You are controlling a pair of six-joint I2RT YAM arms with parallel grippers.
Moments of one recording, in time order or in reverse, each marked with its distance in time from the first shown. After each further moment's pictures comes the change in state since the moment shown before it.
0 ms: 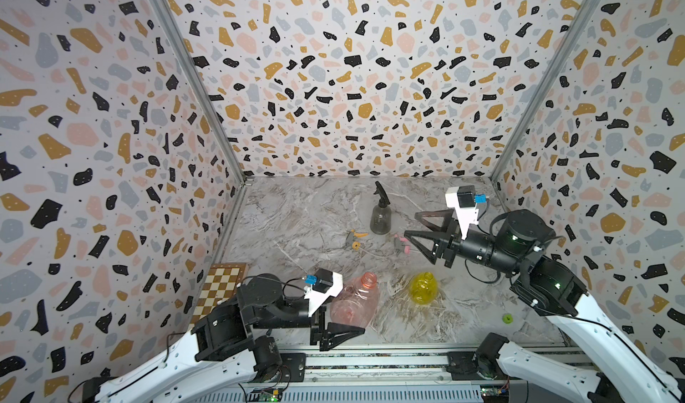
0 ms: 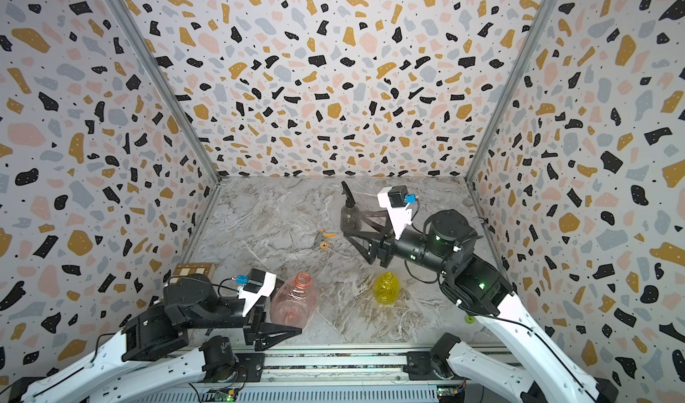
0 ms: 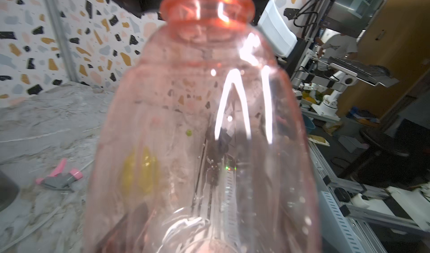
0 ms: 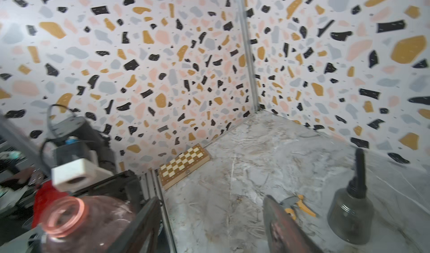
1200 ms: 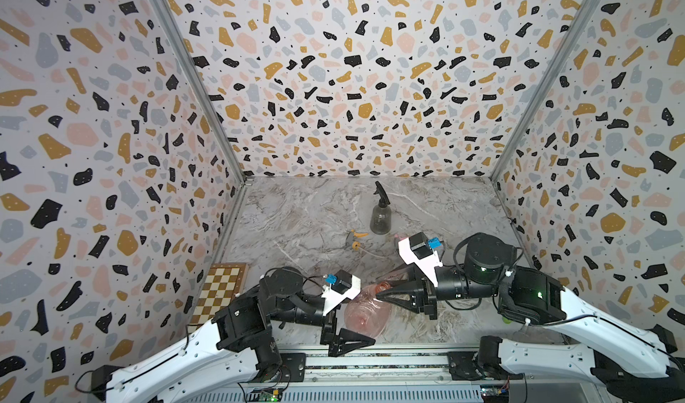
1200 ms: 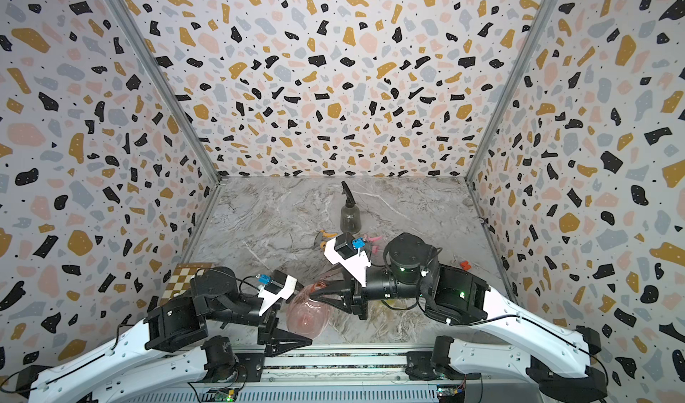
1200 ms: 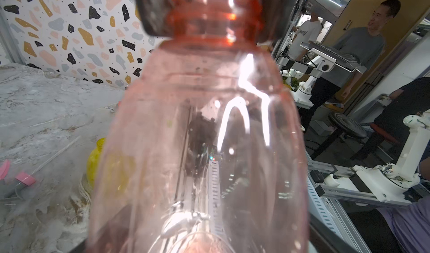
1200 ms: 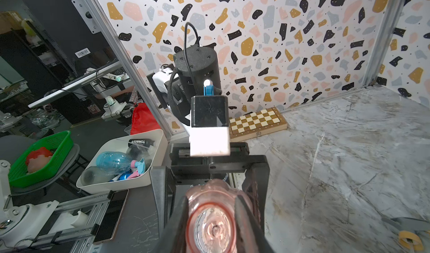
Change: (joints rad) left arm 0.000 0.138 -0.035 0.097 0.212 0.006; right arm 0.482 0.047 0.079 -0.072 -0.034 -0.064
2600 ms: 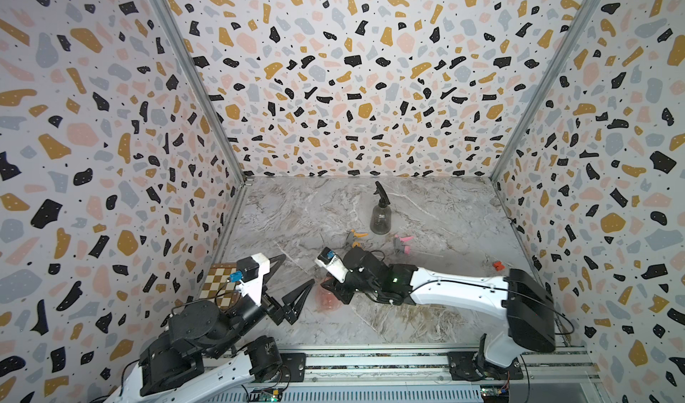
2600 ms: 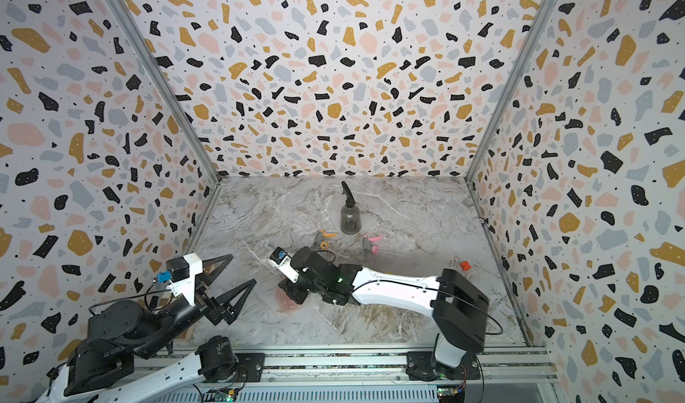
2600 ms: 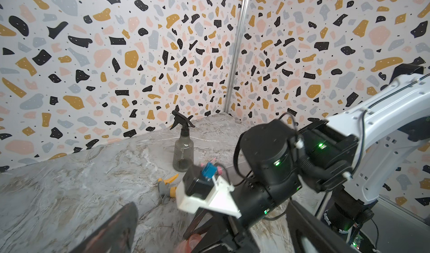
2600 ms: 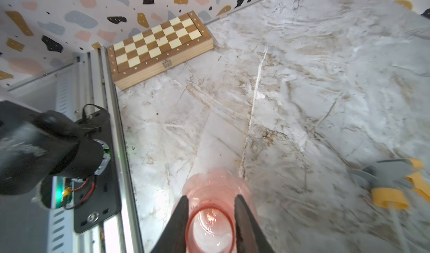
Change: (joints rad) left arm 0.000 -0.381 0.088 -0.318 -0.894 -0.003; right arm 0.006 0.580 -0.100 0.277 0.350 -0.093
